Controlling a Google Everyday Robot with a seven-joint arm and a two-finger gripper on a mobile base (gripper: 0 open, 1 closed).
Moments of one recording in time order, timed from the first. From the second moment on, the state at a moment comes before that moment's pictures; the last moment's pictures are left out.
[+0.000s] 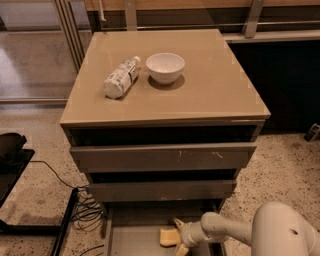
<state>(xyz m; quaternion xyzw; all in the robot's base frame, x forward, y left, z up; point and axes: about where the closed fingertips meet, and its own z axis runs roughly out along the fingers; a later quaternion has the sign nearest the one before) 0.468 -0.065 0.128 -0.61 0.71 0.25 0.26</state>
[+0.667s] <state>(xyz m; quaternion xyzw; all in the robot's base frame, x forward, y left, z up) 0.469 -0.061 0.119 -0.60 0.72 0.26 0.25</state>
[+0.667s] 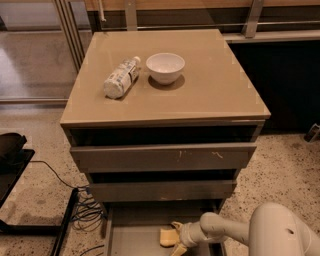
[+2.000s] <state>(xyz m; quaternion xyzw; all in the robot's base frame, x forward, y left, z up) 0.469 -0.060 0.119 -0.60 0.72 0.26 0.25</state>
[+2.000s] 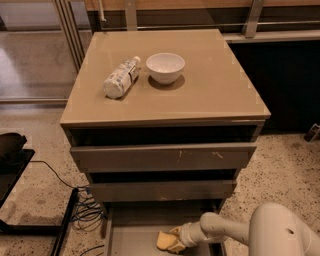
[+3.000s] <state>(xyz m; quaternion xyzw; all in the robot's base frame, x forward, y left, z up) 0.472 -0.072 0.197 -0.62 0.69 0.24 0.27</state>
